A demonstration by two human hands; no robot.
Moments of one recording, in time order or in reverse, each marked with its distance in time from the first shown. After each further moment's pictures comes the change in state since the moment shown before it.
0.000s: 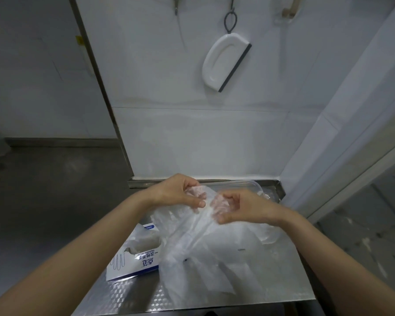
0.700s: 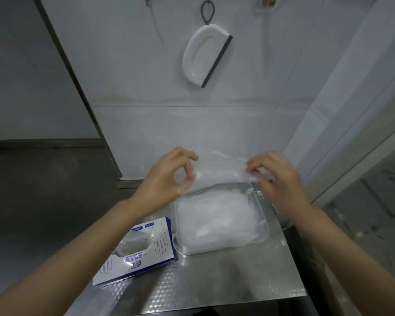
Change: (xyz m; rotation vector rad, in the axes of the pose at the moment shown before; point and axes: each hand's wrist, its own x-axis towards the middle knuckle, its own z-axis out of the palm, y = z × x) left_hand 0.011 0.015 0.014 0.367 0.538 0.651; right_hand -0.028 0.023 -0.059 -0.710 0.895 -0.662
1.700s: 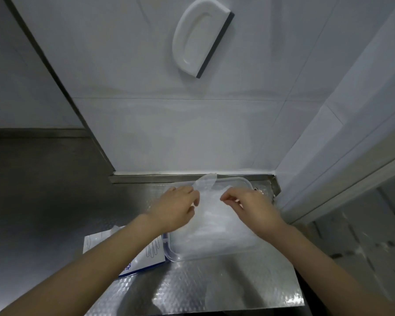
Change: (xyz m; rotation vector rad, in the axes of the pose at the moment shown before) left_hand -0.015 -0.043 0.070 0.547 -0.612 -0.294; right_hand -0.027 0.015 0.051 -0.006 -0.624 0.406
